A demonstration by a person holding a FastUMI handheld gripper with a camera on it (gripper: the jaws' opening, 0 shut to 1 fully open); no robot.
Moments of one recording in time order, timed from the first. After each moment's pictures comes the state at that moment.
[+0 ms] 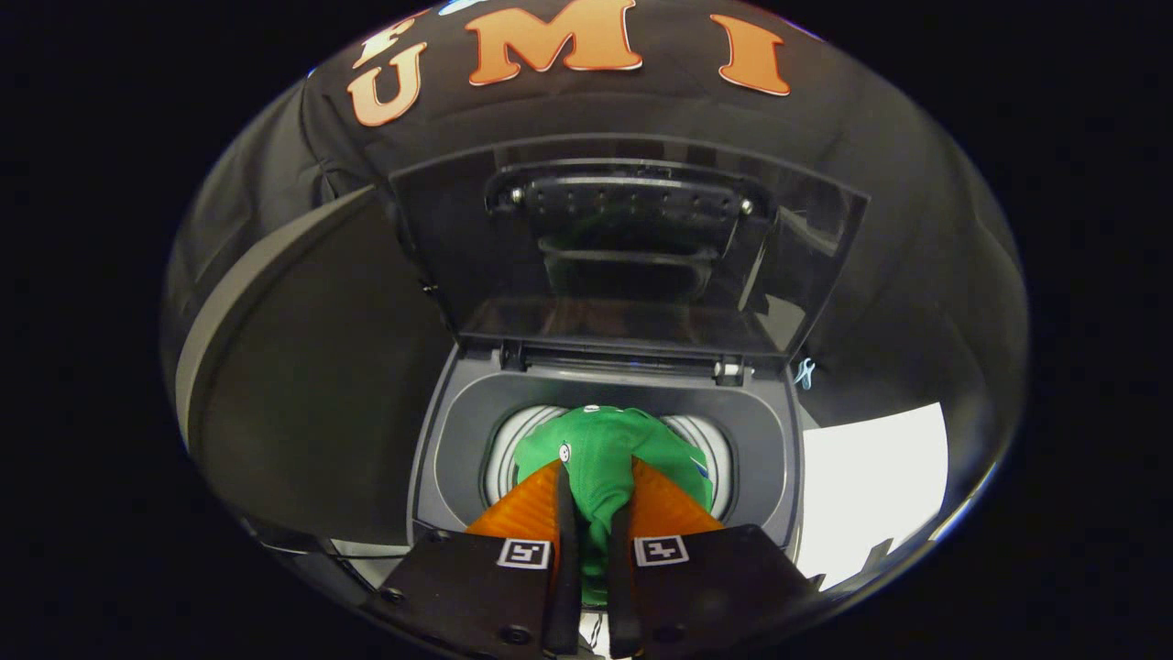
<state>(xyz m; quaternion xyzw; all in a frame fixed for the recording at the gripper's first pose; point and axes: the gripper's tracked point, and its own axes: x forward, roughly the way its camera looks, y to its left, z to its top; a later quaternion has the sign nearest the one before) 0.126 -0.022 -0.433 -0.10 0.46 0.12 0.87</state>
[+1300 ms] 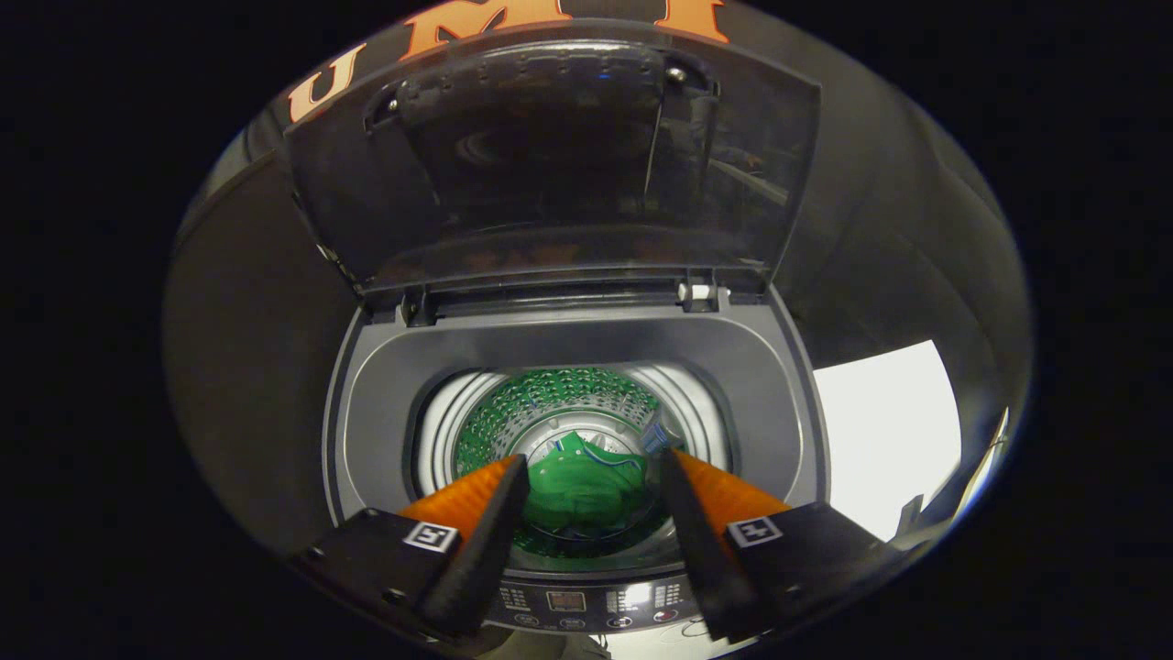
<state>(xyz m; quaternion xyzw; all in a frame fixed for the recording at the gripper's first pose) 0.131 -0.075 -0.492 -0.08 0.48 0.04 0.87</state>
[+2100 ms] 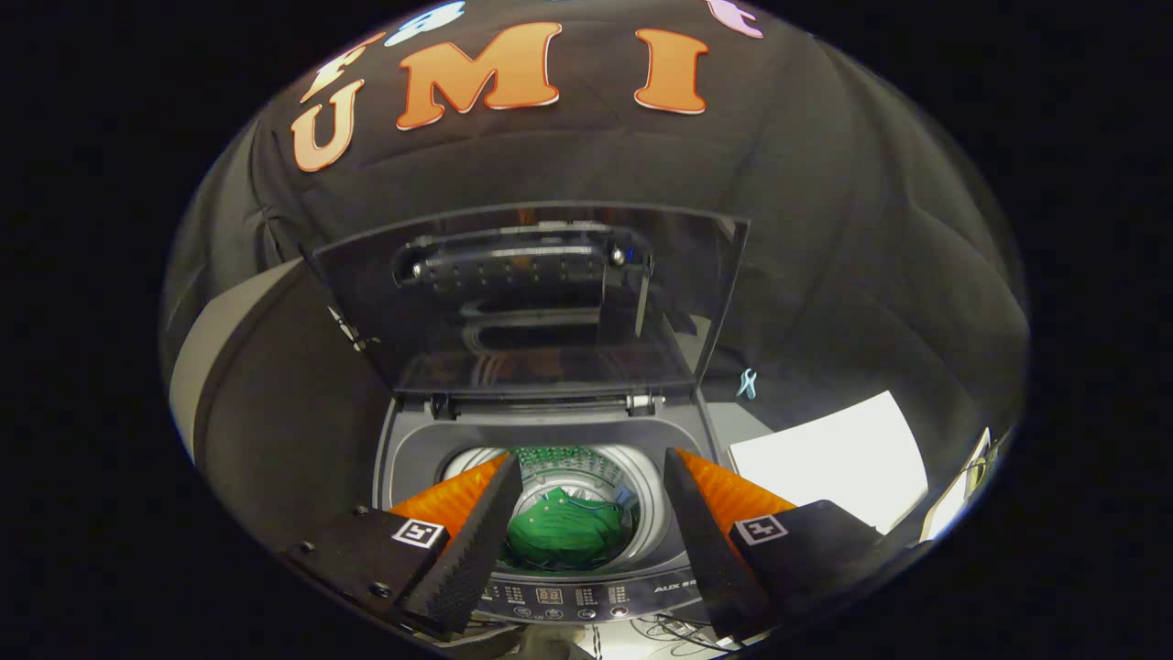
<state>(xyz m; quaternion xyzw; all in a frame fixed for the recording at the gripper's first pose) 0.157 -0.082 -0.362 -0.09 0.38 0.03 0.92</state>
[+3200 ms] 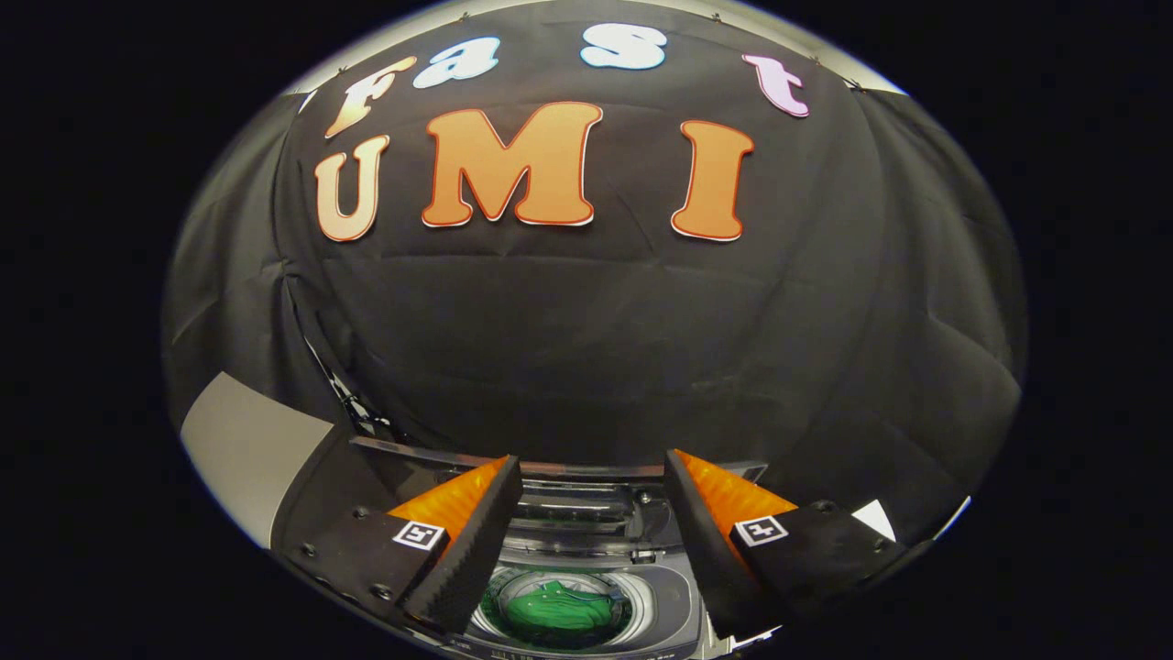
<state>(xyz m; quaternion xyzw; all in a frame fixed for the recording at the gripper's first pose) 0.280 -0.014 -0.241 -0.11 0.25 0.07 0.96</state>
